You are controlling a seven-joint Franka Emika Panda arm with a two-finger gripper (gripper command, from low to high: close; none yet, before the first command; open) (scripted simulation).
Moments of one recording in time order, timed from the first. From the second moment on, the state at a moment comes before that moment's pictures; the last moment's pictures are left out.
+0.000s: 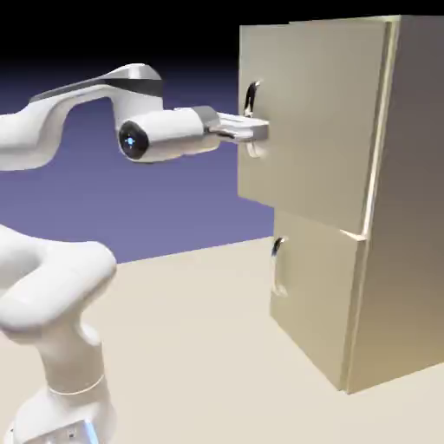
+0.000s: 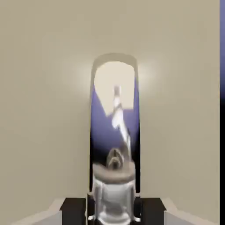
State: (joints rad) arm -0.68 -1.29 0.61 -2.73 2.10 2.27 2.44
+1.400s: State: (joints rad) arm -0.35 -0.28 -0.64 -2.09 1.07 0.75 1.92
